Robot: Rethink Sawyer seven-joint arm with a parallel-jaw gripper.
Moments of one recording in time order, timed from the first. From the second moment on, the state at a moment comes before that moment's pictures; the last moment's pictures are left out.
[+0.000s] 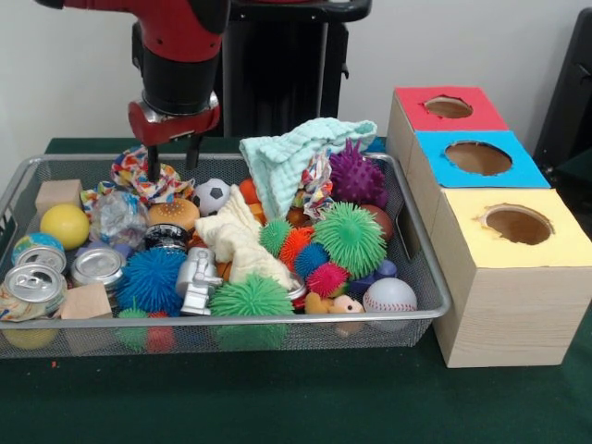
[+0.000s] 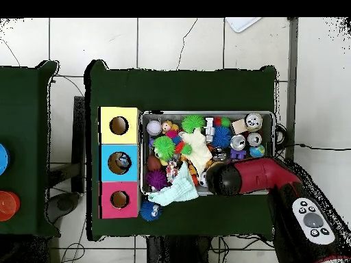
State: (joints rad) arm -0.70 -0.65 0.36 1.74 -0.81 0.69 1.28
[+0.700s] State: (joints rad) arm -0.72 -0.72 0.41 1.74 -0.89 0.57 1.28
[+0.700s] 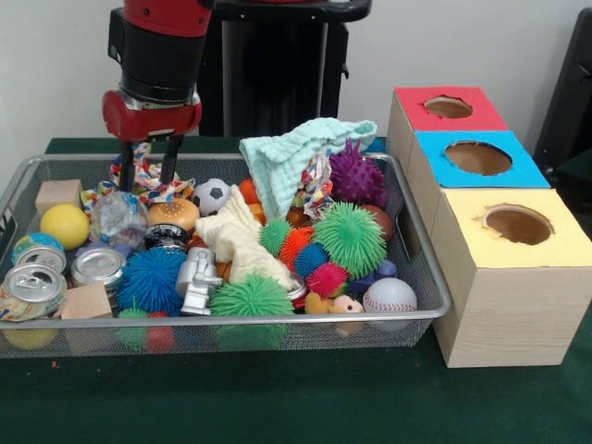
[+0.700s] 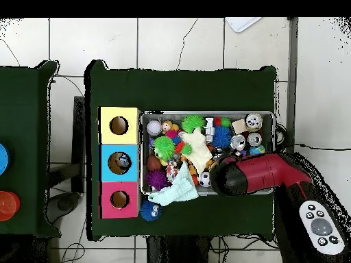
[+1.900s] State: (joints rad) arm -0.71 -0.54 0.36 1.61 -1.04 0.48 1.28
